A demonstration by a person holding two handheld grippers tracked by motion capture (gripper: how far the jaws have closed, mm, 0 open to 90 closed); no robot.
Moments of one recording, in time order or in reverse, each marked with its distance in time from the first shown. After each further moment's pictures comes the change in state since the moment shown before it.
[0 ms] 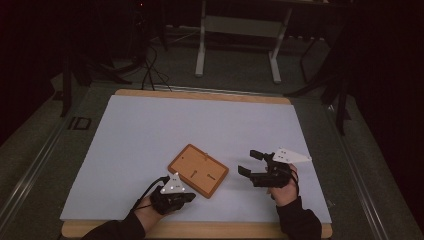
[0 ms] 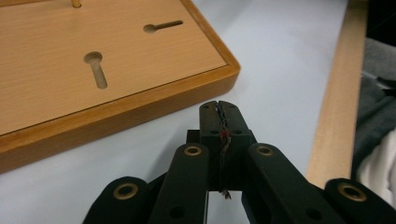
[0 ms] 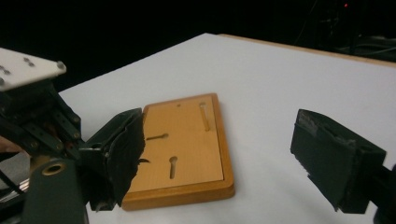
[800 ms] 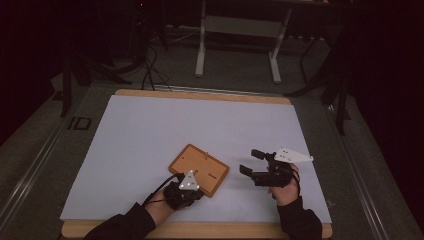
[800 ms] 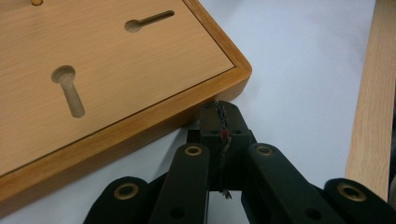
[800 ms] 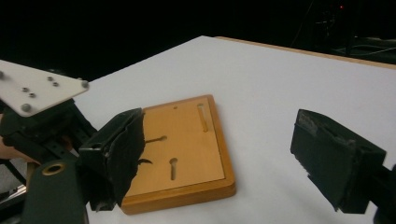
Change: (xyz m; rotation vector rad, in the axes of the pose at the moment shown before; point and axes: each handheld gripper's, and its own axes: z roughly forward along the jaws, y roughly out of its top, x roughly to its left) left arm 0.001 0.021 0.031 0.093 0.004 0.049; right arm -0.004 0.000 -0.002 -0.005 -0.007 0.011
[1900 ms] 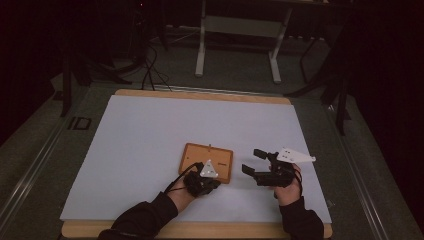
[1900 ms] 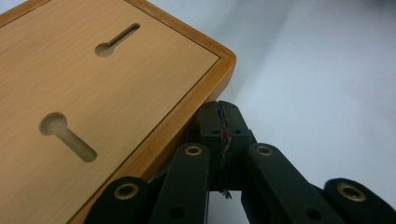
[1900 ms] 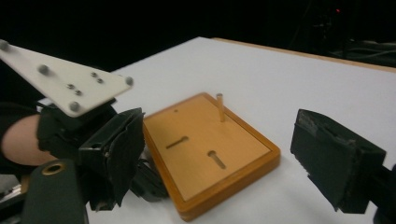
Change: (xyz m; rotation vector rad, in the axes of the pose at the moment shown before) left arm 0.010 0.043 0.043 -0.029 0.004 0.001; right arm -0.006 -0.003 -0.004 -0.015 0.001 -0.011
